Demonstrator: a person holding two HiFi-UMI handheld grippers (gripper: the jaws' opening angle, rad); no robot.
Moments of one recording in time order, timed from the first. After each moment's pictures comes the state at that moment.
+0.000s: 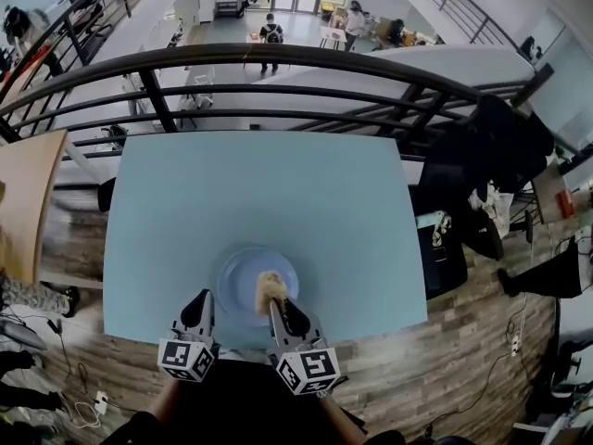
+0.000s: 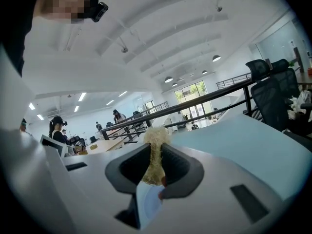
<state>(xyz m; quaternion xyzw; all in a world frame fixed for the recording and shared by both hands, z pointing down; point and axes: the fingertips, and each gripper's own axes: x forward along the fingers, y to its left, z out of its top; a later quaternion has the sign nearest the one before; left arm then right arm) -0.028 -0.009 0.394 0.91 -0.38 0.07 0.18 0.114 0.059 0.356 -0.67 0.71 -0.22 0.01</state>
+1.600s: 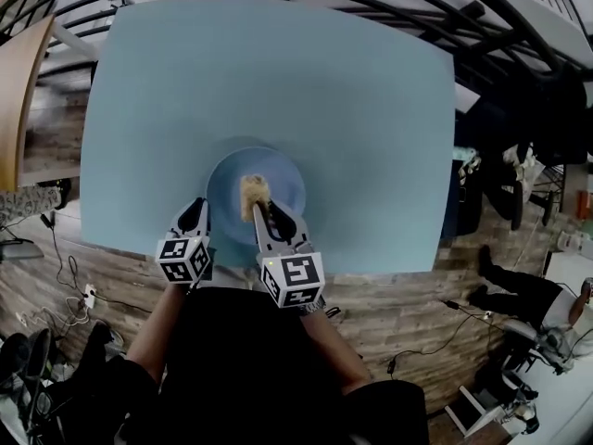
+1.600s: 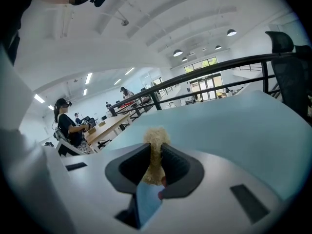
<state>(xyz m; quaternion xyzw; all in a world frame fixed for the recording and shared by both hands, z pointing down) -0.032 -0.022 0.594 0.80 -0.44 0.23 0.33 0.109 -0.002 0.491 -0.58 0.74 -0.31 -0.09</state>
